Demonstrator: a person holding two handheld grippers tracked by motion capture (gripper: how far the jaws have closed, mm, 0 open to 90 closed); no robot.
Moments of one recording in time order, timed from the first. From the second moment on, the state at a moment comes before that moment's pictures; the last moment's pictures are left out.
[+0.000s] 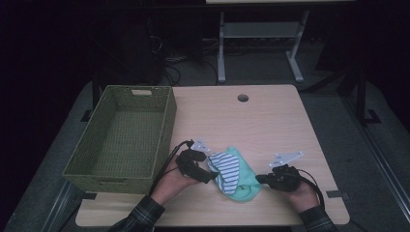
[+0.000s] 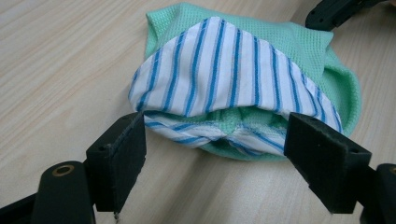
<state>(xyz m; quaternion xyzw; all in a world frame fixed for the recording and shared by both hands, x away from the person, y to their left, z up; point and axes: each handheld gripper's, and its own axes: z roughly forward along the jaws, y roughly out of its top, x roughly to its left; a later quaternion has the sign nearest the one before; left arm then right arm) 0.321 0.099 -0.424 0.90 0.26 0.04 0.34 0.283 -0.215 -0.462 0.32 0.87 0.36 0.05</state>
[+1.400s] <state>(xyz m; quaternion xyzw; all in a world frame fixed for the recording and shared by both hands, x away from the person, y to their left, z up) 0.321 0.060 -0.437 0.94 0.17 0.04 0.30 0.316 -0.281 -0.479 0.47 0.80 0.34 0.18</state>
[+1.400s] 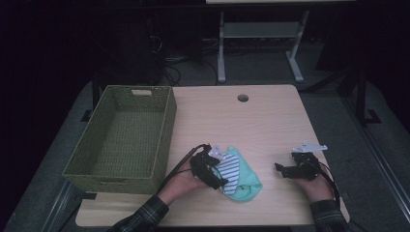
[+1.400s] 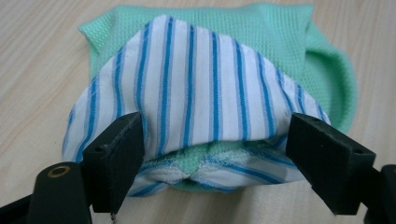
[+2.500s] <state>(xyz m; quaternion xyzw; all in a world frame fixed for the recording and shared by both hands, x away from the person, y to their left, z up) 0.318 0.050 -0.451 0.95 0.16 0.03 0.26 0.315 -0.281 -0.482 0.47 0.79 0.34 0.19</state>
